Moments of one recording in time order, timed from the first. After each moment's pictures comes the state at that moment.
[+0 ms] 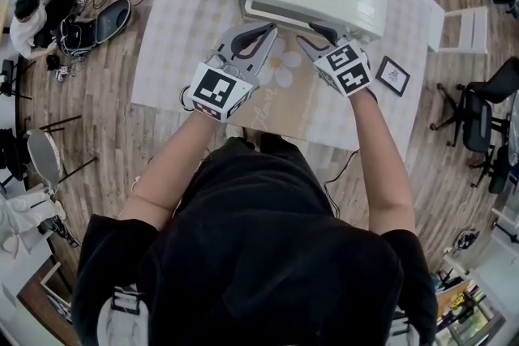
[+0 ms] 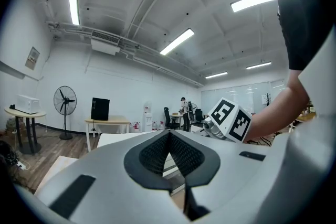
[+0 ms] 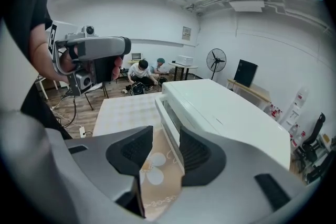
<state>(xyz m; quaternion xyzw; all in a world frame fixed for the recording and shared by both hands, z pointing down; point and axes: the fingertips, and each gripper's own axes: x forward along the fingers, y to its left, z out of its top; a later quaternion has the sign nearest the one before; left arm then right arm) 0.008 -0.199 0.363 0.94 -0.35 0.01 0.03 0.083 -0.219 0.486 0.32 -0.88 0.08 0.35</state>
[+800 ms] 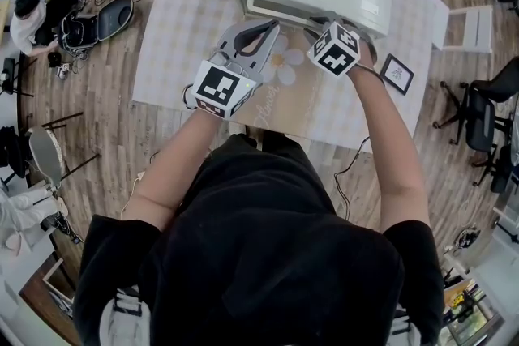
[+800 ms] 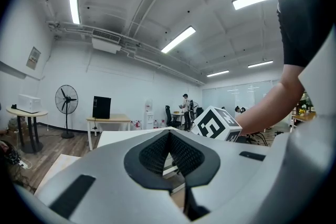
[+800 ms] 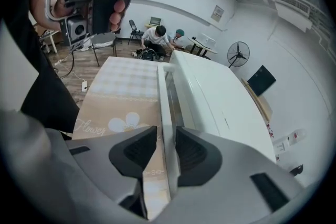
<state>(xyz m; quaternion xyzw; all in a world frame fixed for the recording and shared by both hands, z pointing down) 0.012 -0.206 0.372 0.93 -0.35 0.02 0.04 0.096 -0.240 0.535 0.24 -0.81 -0.01 0.53</state>
